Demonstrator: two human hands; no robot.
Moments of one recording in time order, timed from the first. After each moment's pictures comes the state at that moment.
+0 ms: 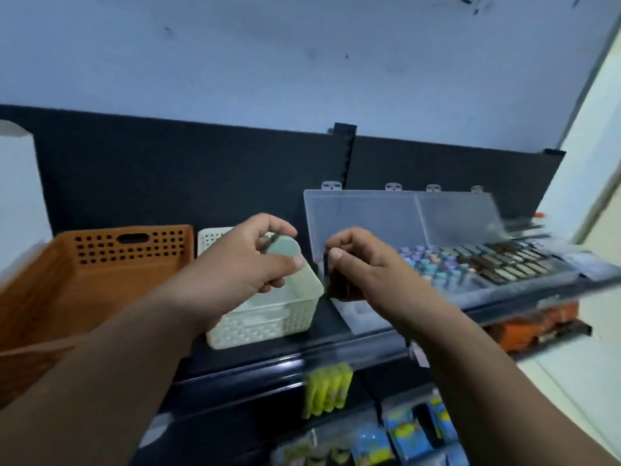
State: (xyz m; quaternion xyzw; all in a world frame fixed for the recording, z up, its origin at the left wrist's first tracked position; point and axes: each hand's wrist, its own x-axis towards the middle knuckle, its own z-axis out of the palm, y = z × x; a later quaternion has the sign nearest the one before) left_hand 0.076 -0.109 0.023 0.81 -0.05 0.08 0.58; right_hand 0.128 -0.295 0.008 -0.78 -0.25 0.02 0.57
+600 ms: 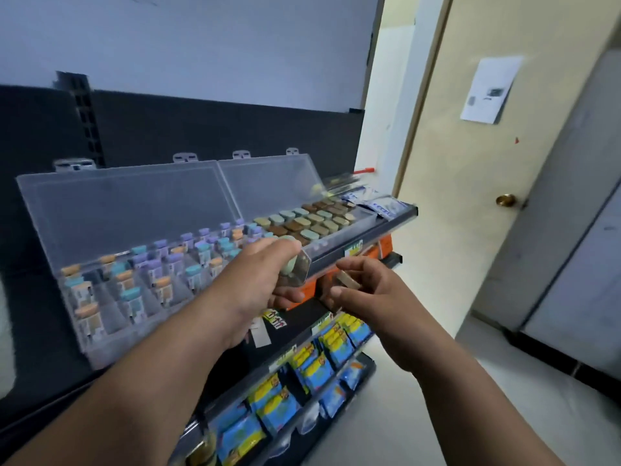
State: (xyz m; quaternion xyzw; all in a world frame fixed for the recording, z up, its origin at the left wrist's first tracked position) left_hand 0.163 -0.420 -0.013 0.69 -0.13 -0.13 0.70; right_hand 0.115 -0.593 -0.046 -0.76 0.01 -0.09 0.64
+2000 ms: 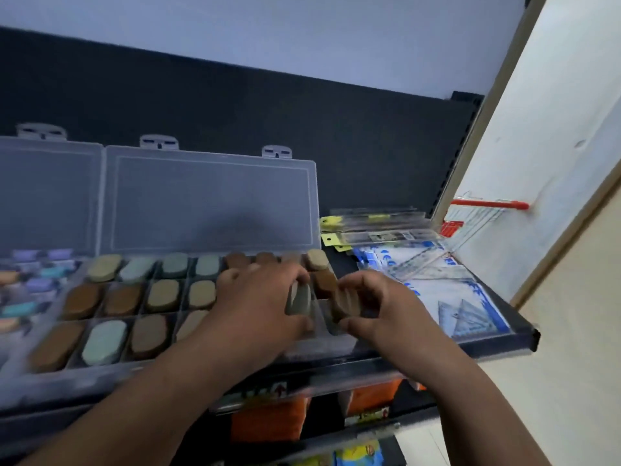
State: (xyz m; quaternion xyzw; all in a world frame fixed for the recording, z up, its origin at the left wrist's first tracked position) left_hand 0.462 -0.749 -0.044 0.96 0.02 0.12 0.26; right_hand 0.528 -0.924 -0.066 -0.88 -0.25 0.02 0.40
